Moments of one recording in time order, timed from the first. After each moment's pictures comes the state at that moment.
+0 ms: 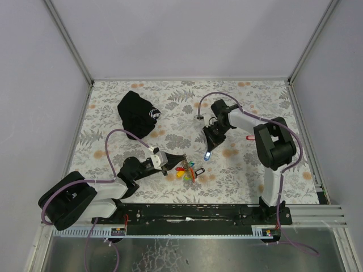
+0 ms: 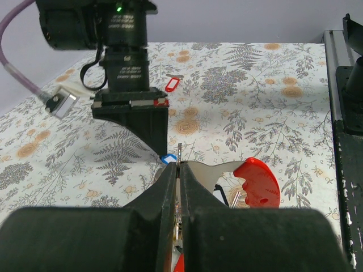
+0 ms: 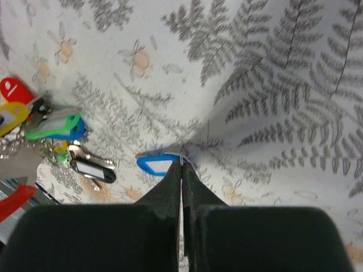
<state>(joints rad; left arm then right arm) -0.72 1.24 0.12 1.26 0.46 0.08 0.43 2.03 1.40 -0.79 -0.46 -0.17</state>
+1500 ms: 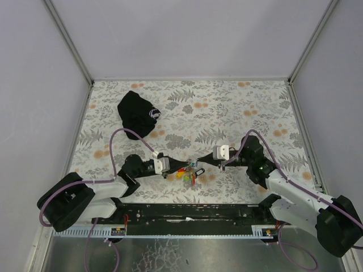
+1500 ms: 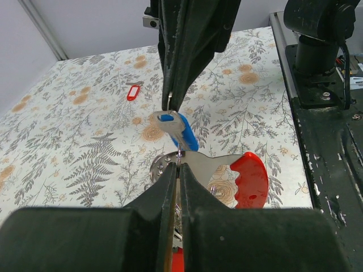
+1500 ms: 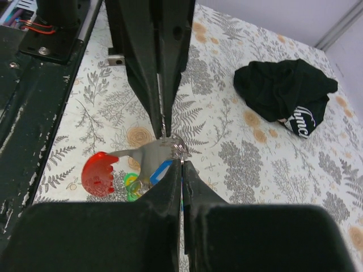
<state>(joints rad) -0.72 1.22 0.16 1.17 0.67 0.16 0.60 0.98 0.43 0.34 -0.89 -0.51</state>
